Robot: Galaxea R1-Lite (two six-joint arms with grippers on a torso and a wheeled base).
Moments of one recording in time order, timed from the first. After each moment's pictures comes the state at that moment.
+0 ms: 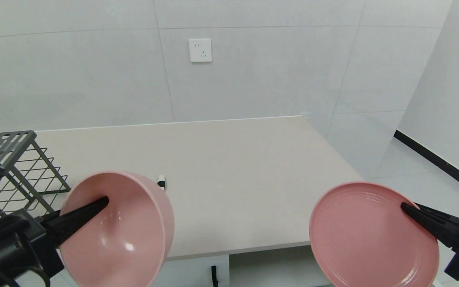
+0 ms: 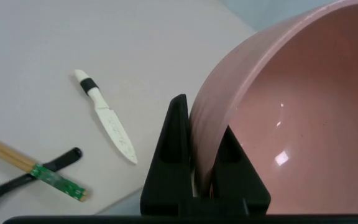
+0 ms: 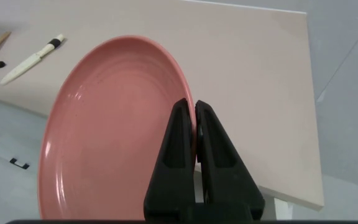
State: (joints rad) left arm -0.32 1.01 -0.22 -0.65 -0.25 -0.24; right arm 0.16 1.15 -0.04 -0.95 0.33 -0.03
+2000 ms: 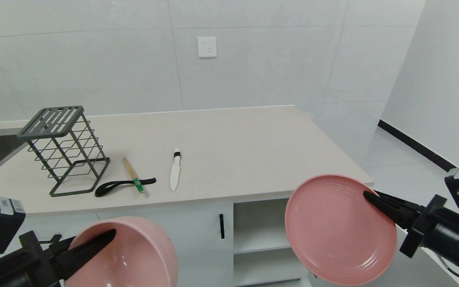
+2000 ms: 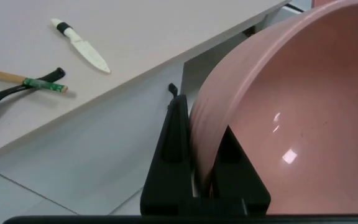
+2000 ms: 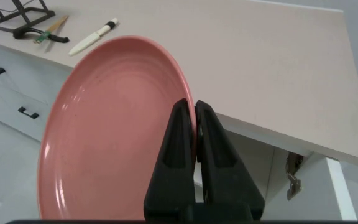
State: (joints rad) left arm -0.34 1.02 -0.09 -0.71 -0.29 0.00; right arm 0.25 1.52 0.00 -1.38 0.33 -0.03
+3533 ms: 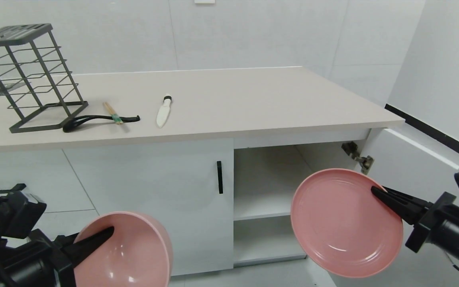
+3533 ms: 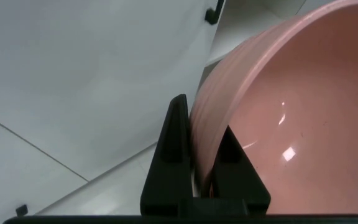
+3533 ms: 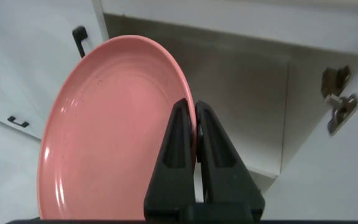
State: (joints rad) left arm -0.24 1.13 -0.09 -0.70 -0.29 0.01; right arm 0.20 1.50 0.00 -1.38 0.33 -0.03
